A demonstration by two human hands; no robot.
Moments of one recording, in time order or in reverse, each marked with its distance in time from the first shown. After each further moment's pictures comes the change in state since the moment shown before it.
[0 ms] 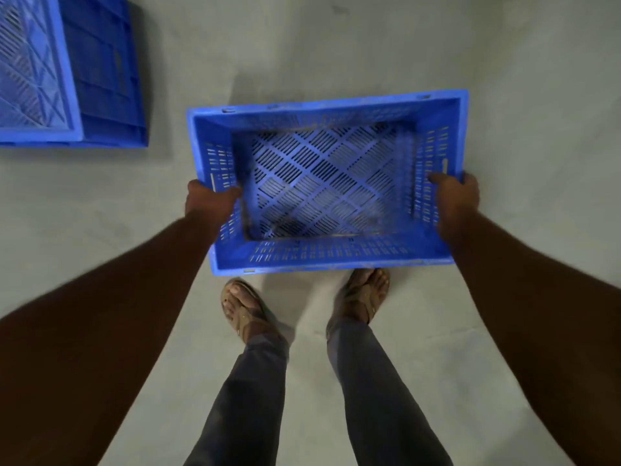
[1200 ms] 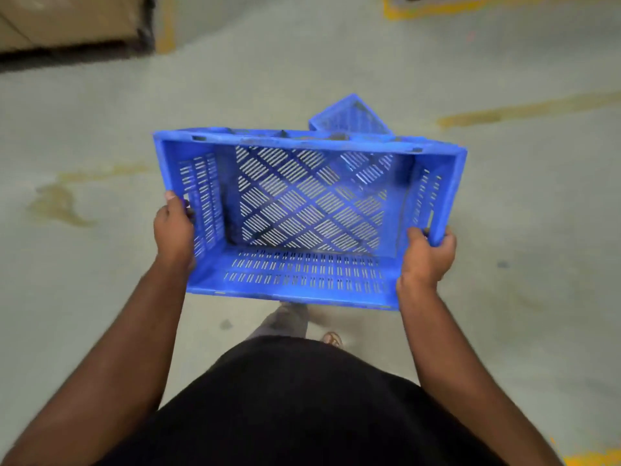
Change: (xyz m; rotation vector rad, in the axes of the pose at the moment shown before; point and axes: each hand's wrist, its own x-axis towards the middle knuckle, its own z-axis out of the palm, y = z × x) left_hand -0.630 -0.372 -0.453 -1.220 0.833 -0.146; right_hand -0.689 -0.033 -0.215 0.208 -0.532 -0.806
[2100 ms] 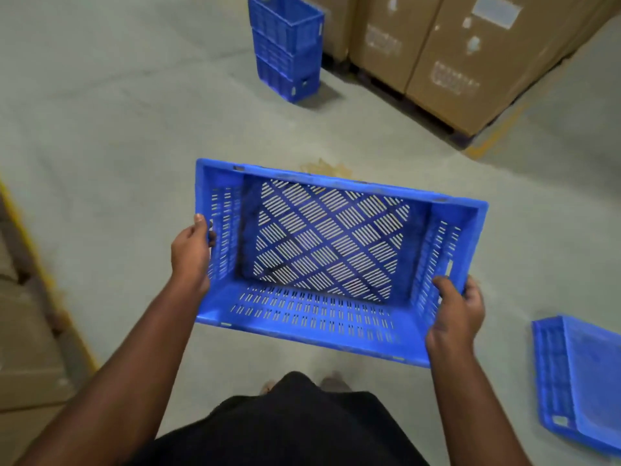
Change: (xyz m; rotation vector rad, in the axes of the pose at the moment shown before) left_hand 0.068 -0.136 -0.651 -0.580 0.748 -0.196; right_hand -0.576 0.049 0.284 -0.103 -1.013 -0.027
